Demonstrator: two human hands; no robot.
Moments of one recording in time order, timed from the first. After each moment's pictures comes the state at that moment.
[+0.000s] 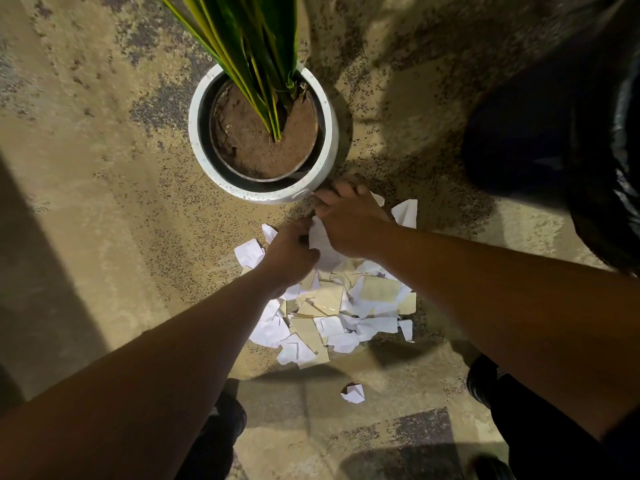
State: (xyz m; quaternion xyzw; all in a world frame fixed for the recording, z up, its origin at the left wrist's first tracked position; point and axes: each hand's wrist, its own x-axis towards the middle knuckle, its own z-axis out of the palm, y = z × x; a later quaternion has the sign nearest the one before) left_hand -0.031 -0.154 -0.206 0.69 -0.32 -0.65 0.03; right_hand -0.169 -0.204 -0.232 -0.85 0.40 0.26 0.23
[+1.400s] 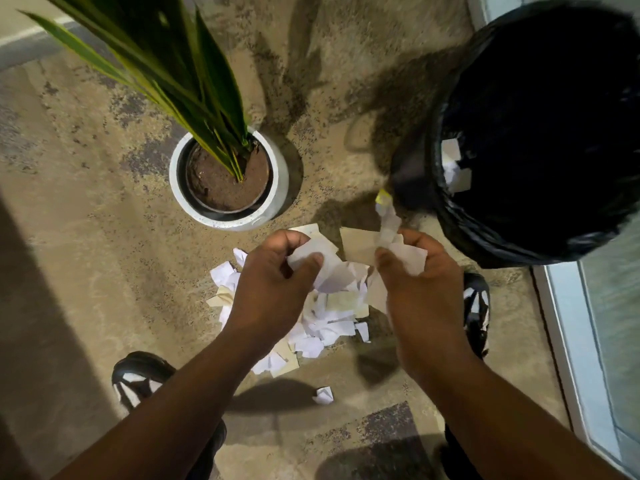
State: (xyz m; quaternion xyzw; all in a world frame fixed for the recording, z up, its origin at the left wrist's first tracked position) left_hand -0.079 -0.157 -0.026 0.69 -0.35 -0.60 0.21; right_hand -0.237 -0.154 0.014 -0.19 0.79 -0.29 0.51
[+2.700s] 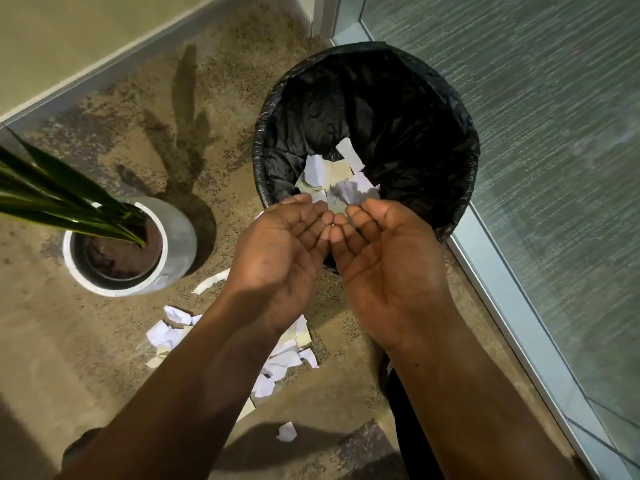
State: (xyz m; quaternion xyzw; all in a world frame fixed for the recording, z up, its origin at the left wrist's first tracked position) left_hand -0.287 -0.241 0.037 0.56 0.04 -0.76 0.32; right_hand -0.388 -0.207 0.071 0.22 0.54 -0.54 0.60
